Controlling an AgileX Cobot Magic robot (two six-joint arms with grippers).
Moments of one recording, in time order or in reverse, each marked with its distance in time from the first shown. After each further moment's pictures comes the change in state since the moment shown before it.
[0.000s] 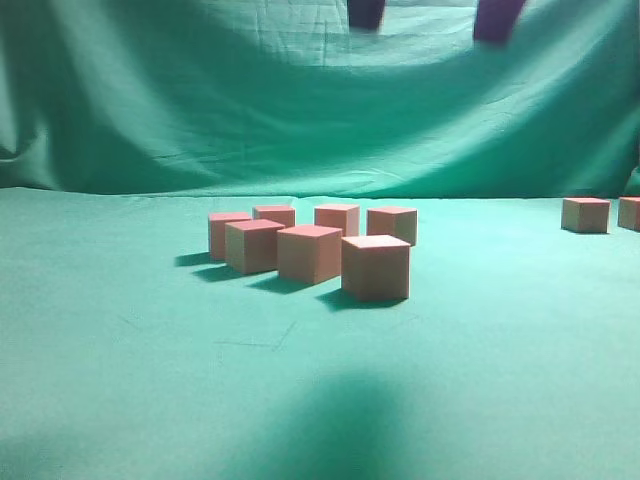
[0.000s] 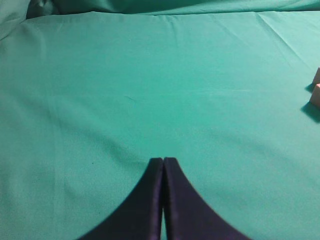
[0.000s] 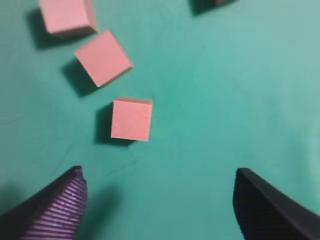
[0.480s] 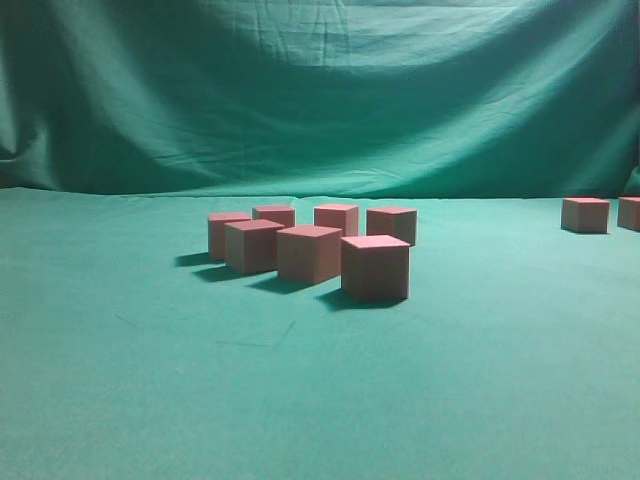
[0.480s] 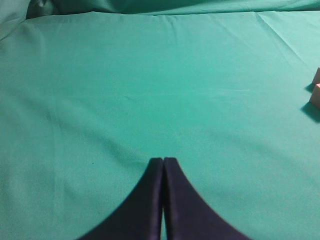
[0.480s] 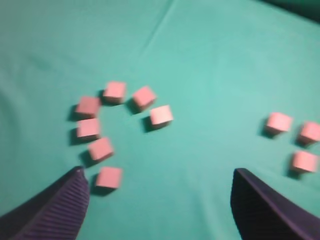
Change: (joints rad) left arm 0.000 0.000 0.000 0.000 0.000 0.000; right arm 0.000 -0.388 -0.138 -0.179 0.095 -0.020
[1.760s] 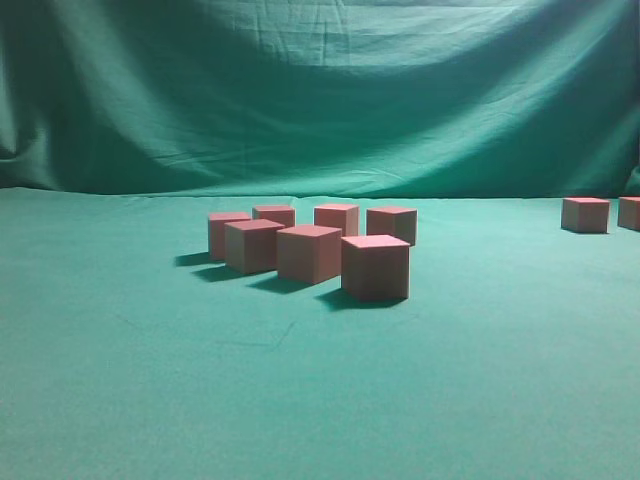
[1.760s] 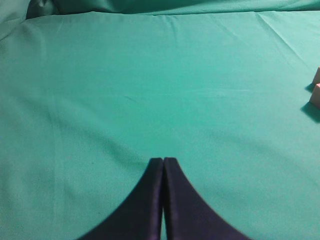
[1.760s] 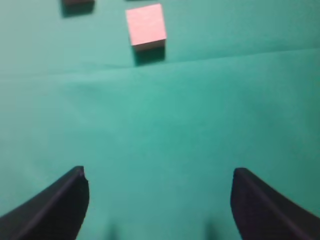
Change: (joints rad) left arm 0.000 0.000 0.000 0.000 0.000 0.000; right arm -0.876 0.296 0.319 0.320 -0.240 -0.365
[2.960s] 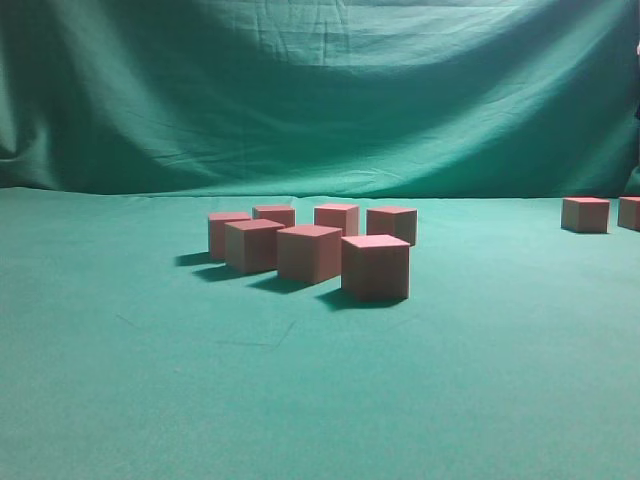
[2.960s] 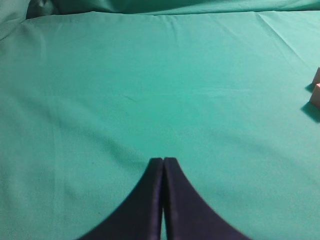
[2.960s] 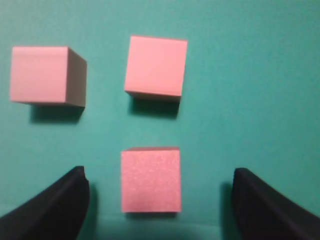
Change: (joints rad) left arm 0.000 0.000 0.000 0.000 0.000 0.000; right arm -0.027 0.402 -0.140 0.247 -0.337 -0.390
